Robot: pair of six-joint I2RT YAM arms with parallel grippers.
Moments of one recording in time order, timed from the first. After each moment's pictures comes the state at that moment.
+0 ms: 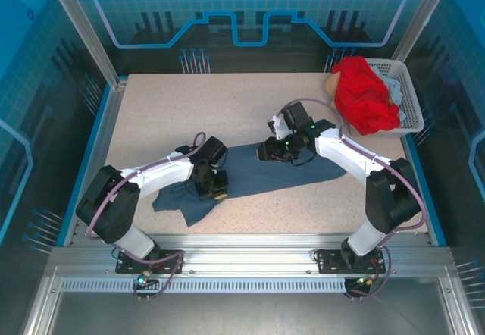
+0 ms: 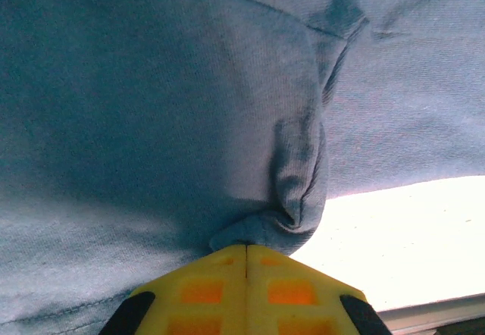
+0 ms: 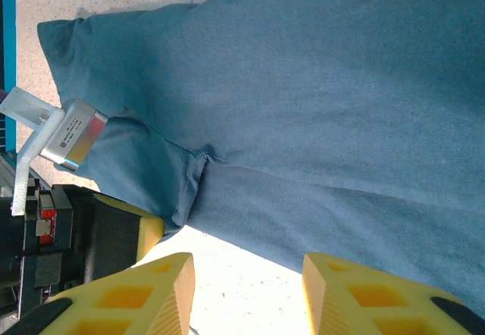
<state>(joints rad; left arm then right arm) -0.58 1.57 0.93 -0.73 0.30 -0.96 0.47 1.62 1.20 -0.65 -0.50 0.41</state>
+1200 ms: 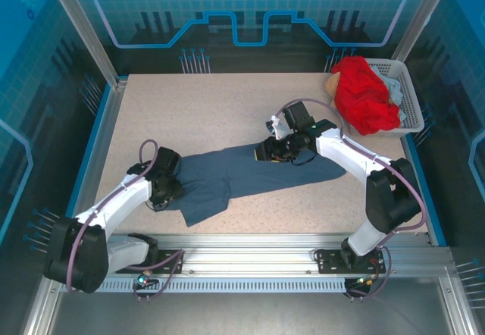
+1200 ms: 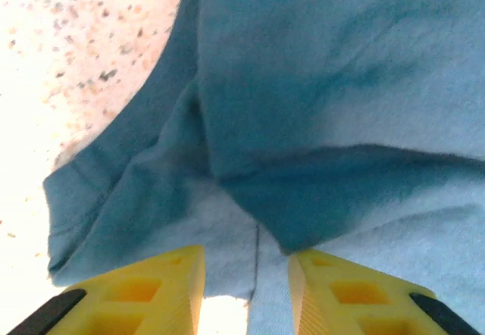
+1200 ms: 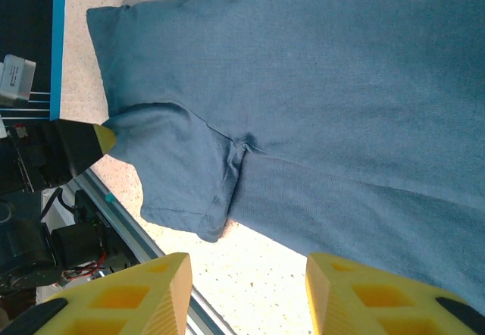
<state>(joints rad) -0.22 1.19 0.63 -0.80 -0.07 -0.84 0.46 1.62 1.19 -0.63 -0.61 0.40</state>
